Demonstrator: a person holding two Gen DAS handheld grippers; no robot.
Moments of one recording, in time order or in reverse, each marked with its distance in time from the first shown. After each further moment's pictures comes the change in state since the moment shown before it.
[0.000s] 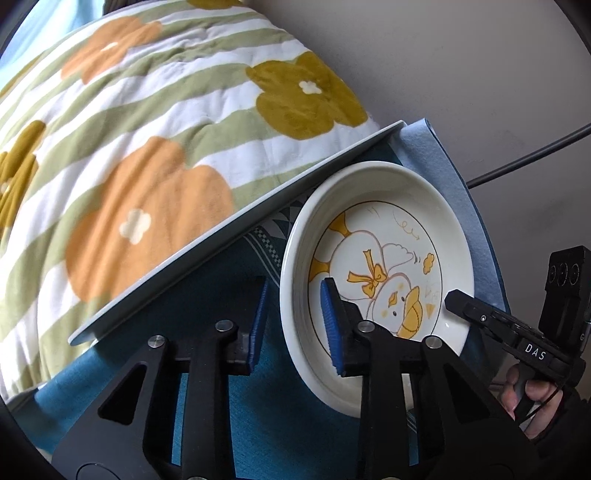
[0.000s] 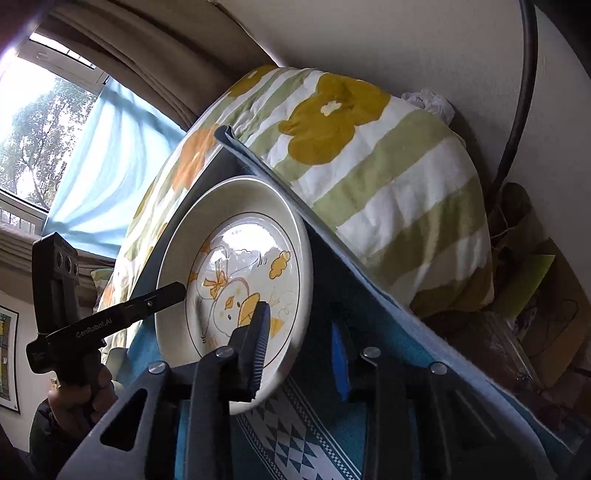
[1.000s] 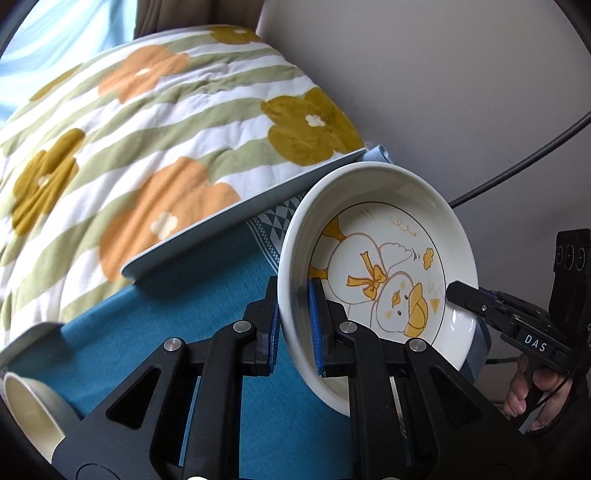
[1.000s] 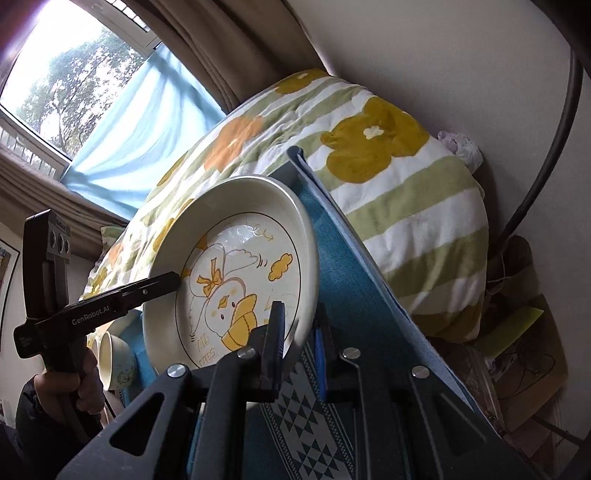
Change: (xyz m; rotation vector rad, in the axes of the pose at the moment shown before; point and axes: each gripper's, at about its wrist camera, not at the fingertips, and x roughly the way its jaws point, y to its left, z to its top) left arm -0.084 -0.032 -0.042 -0.054 -0.136 0.070; right arm -0.056 0.040 0.003 -0.257 0.019 0.028
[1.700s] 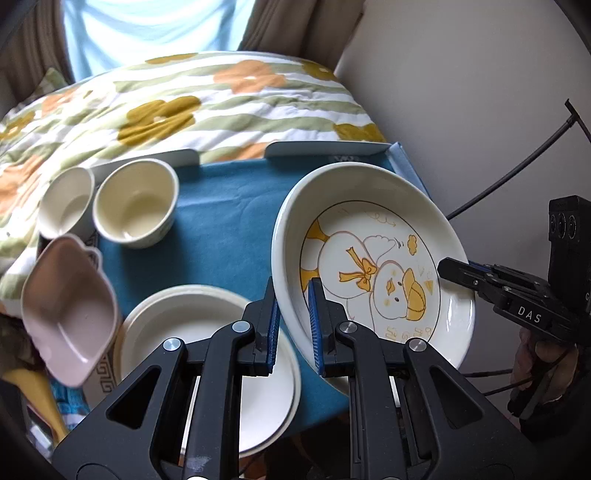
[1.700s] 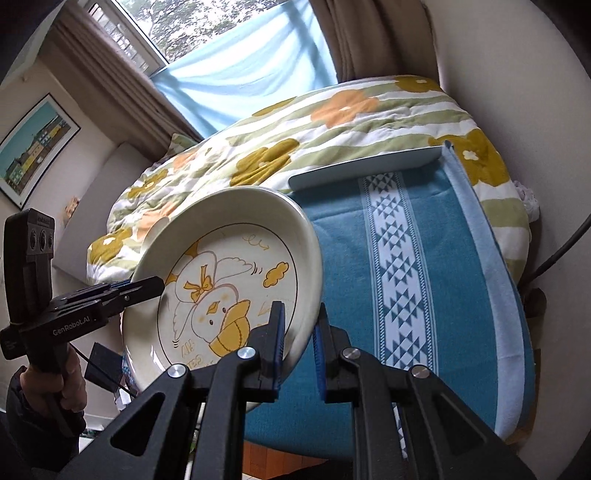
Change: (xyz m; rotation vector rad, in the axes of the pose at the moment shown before) left arm -0.175 0.004 -0.216 -0.255 -0.183 0.162; right arm -0.062 0.117 -0.109 -0.403 0.117 0.133
